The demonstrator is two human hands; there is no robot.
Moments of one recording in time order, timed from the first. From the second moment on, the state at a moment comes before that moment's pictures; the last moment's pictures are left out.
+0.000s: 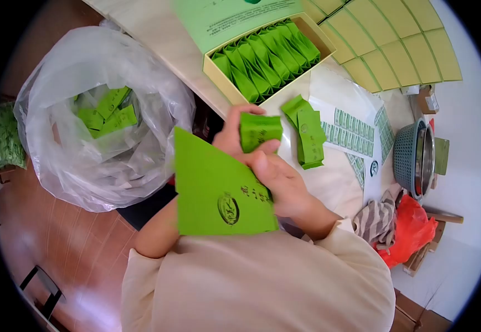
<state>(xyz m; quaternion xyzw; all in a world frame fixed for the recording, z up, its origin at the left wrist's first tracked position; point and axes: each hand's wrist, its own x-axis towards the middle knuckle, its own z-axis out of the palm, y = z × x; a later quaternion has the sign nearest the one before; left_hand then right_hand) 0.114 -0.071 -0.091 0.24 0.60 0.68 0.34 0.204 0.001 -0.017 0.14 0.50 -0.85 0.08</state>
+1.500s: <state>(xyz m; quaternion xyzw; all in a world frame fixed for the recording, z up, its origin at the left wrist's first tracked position) 0.089 -0.145 -0.073 -0.07 0.33 0.94 0.07 0.156 -0.056 -0.056 -0.14 0.87 -0.39 -0.27</state>
